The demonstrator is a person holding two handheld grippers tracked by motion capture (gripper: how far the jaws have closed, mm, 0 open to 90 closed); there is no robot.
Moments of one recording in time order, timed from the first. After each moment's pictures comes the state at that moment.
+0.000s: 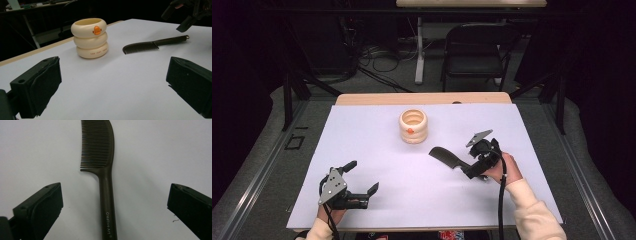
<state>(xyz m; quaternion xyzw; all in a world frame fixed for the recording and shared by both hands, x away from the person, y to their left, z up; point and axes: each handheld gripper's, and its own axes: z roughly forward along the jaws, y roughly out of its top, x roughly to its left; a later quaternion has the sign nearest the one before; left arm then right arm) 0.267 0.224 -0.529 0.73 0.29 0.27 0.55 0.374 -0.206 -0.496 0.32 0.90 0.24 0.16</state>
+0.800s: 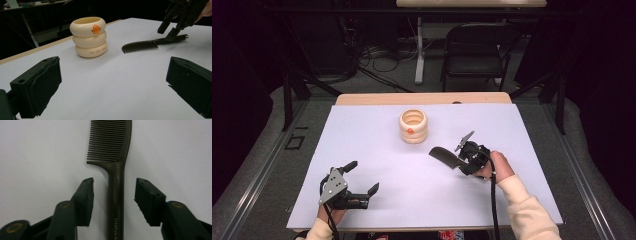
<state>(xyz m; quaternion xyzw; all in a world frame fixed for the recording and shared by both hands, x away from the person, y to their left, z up) 0.268 0.224 -0.529 0.74 0.29 0.27 0.55 0.384 -0.179 -0.511 0.29 0.93 0.15 0.14</state>
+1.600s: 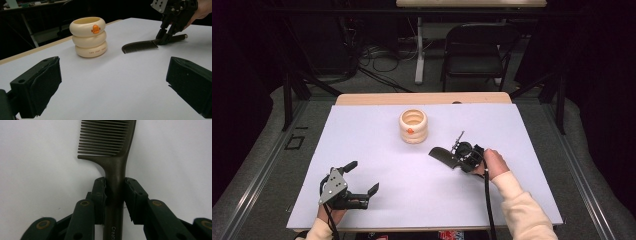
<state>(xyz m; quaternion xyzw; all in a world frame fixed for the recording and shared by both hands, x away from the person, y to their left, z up) 0.267 0.224 -0.529 0.74 0.29 0.27 0.55 0.400 -0.168 -0.528 0.29 0.95 0.08 0.13</state>
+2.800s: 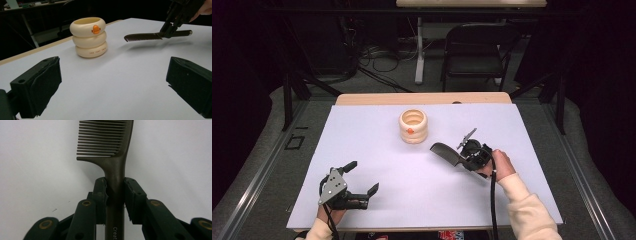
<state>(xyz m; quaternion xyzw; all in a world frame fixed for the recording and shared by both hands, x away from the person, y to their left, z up) 0.267 0.224 -0.529 0.74 0.29 0.27 0.55 0.388 -0.188 -0.508 0.32 0.93 0.15 0.12</state>
